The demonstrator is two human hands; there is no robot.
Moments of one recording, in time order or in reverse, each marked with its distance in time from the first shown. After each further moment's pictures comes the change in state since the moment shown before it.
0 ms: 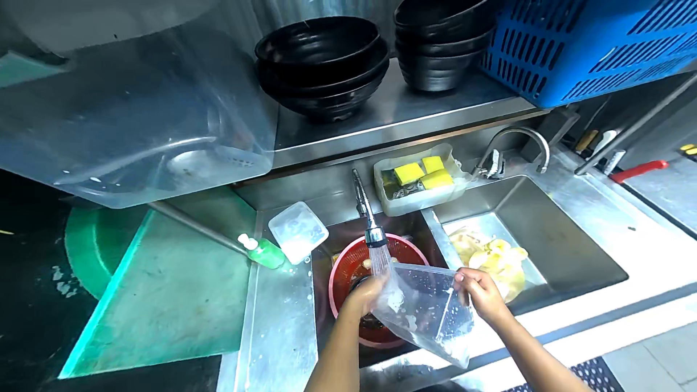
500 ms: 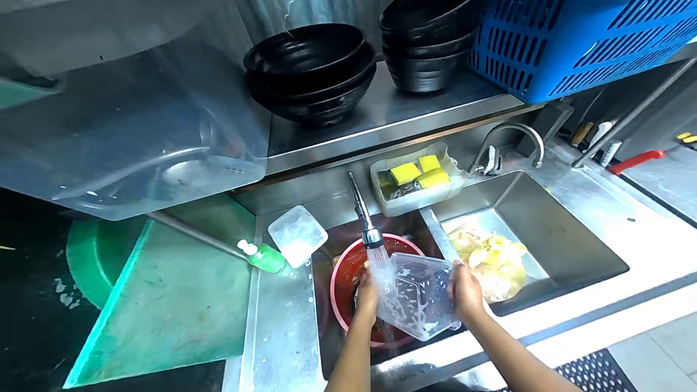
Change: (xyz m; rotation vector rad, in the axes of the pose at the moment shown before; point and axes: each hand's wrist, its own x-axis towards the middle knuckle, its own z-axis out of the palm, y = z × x) left_hand 0.019 -0.035 0.015 -0.222 0.478 0.286; right_hand 0.010 0.035 0.041 0.233 0.554 0.502
